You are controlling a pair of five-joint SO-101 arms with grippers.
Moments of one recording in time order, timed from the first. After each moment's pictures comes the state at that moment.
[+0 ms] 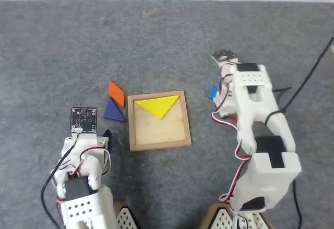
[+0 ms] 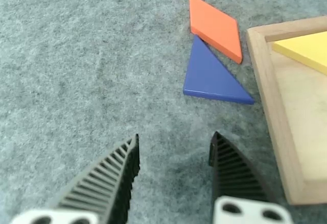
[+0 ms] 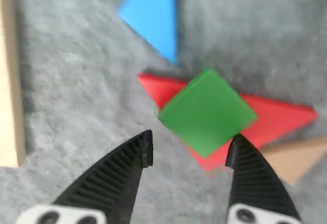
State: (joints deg) left arm -21.6 -97.4 97.1 60.4 -10.4; right arm -7.7 14.1 11.8 71.0 16.0
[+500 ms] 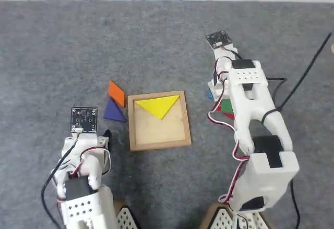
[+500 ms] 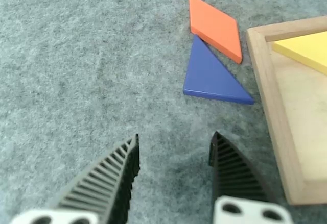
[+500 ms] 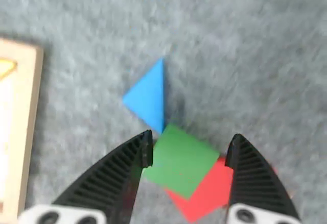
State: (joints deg) left arm -21.6 -97.4 97.1 60.4 -10.4; right arm -8.6 14.1 8.5 63.9 15.4
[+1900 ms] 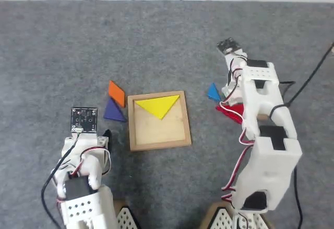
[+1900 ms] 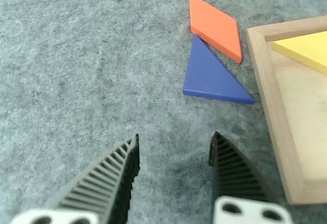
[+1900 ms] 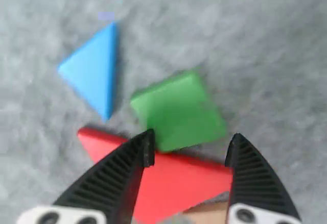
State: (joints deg) left arm -21.6 -97.4 97.1 60.4 -10.4; right arm -1.3 25.5 4.1 66.1 28.8
